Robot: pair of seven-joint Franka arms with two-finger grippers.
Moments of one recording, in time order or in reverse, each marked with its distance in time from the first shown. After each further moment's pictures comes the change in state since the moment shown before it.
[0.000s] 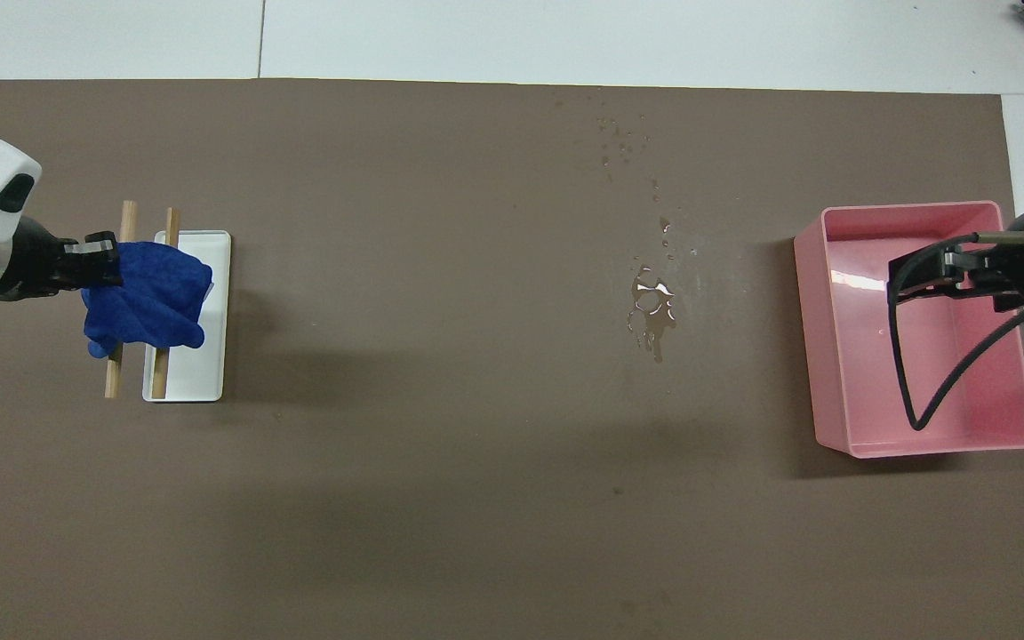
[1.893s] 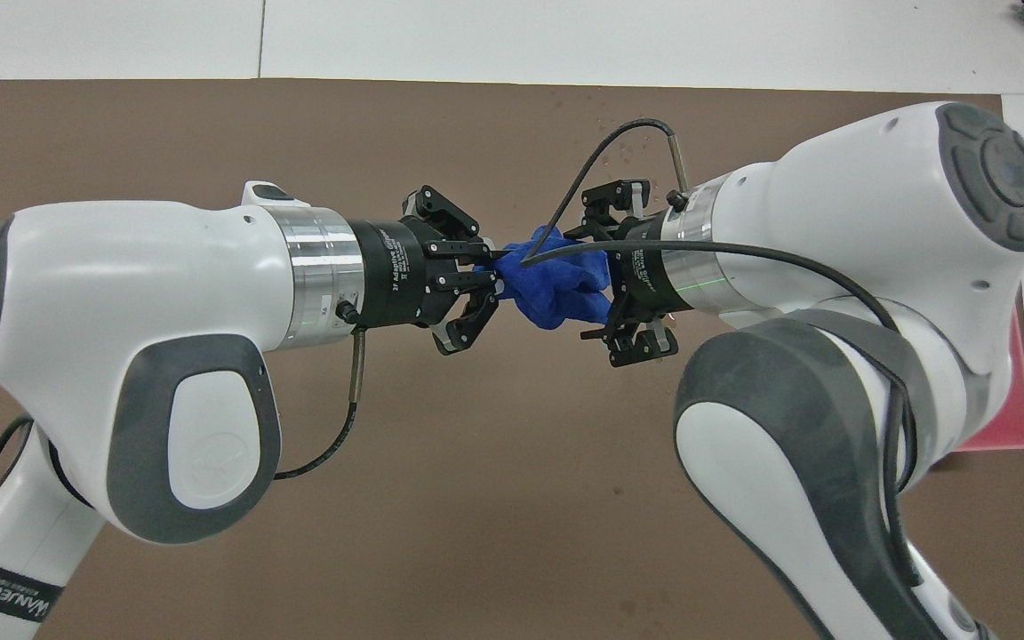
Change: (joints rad) left arm -0.305 0.013 -0.122 -0.061 -0.559 0.470 -1.201; right arm 0.319 0.112 0.014 -0.077 0.342 0.455 1.420
